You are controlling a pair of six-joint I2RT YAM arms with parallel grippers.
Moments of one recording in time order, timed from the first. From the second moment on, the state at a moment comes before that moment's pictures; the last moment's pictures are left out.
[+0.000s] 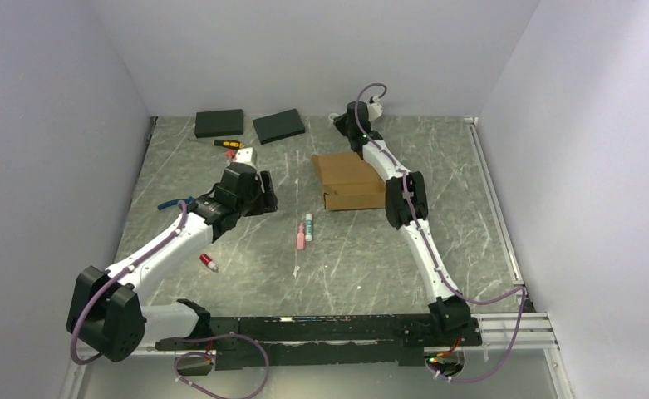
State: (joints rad) left arm -0.50 1.23 0.88 -0.33 -0.18 -0.53; right arm 0.32 2.95 2.65 -0.07 0.14 1.05
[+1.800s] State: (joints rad) left arm -0.50 1.17 0.85 -0.36 -0.18 -0.55; right arm 0.26 2.90 2.52 0.04 0.00 1.09
